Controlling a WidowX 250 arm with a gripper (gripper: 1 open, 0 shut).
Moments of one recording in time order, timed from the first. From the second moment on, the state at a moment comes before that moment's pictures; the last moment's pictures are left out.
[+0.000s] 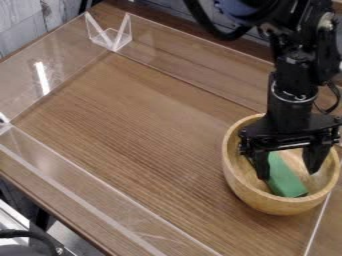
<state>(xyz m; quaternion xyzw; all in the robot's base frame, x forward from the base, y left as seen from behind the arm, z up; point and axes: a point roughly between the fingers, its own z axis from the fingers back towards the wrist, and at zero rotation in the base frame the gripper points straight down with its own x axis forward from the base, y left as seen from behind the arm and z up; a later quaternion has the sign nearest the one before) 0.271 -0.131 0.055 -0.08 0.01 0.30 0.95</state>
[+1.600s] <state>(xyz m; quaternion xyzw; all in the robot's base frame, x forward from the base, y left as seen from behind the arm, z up) 0.267 -0.130 0.032 -0.09 0.00 0.32 0.94</state>
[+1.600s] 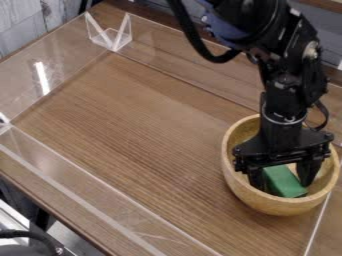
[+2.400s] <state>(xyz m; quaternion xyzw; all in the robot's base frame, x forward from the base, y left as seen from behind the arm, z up) 0.261 -0.128 0.031 -0.08 0.01 0.29 0.95</state>
